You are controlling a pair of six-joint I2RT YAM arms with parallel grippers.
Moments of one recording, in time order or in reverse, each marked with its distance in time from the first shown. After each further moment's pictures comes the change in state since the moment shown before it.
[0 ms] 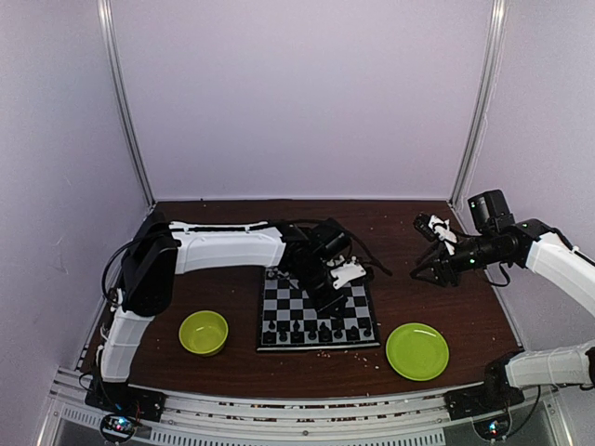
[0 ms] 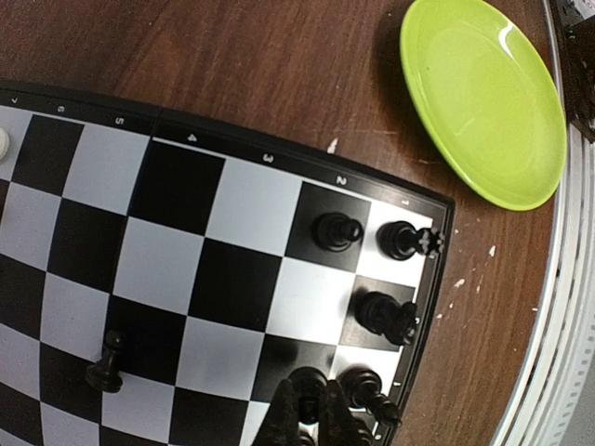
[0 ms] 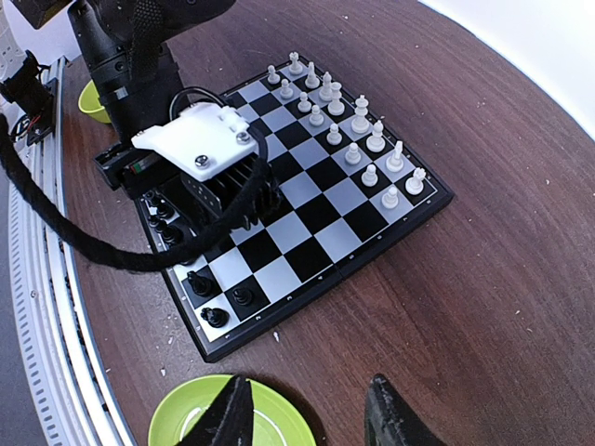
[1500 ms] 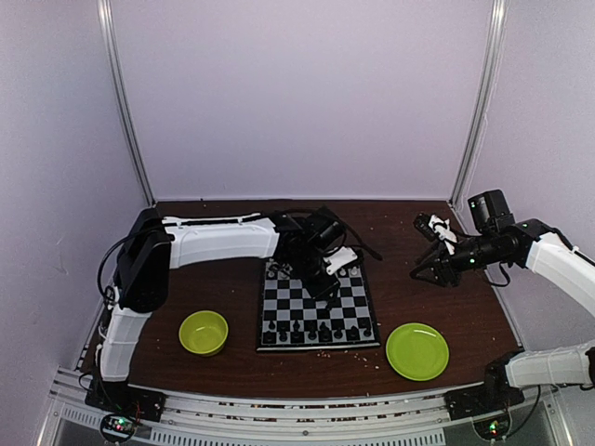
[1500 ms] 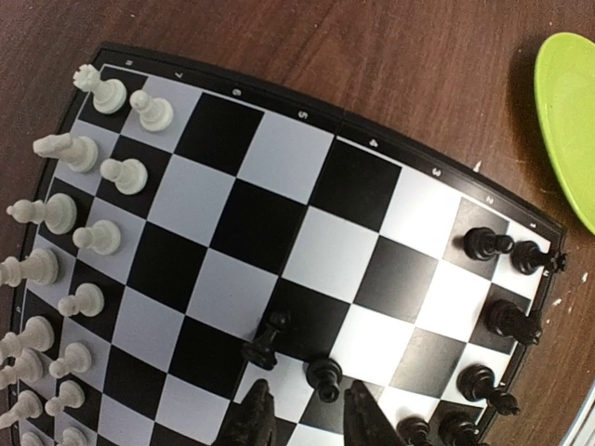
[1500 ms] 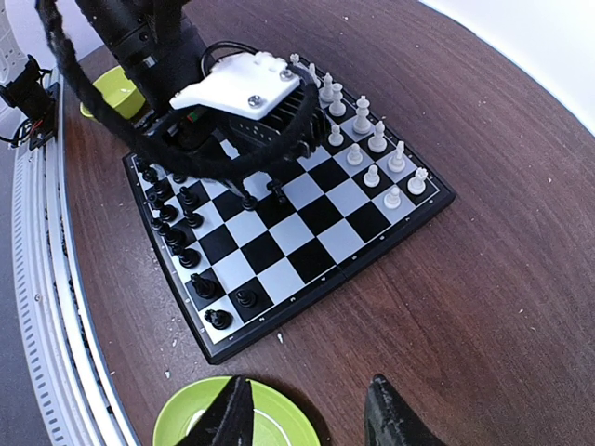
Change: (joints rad) left arm 0.038 -0.026 0.014 0.006 -0.218 -0.010; right arm 0.000 0.000 0.000 0.000 -0.006 0.015
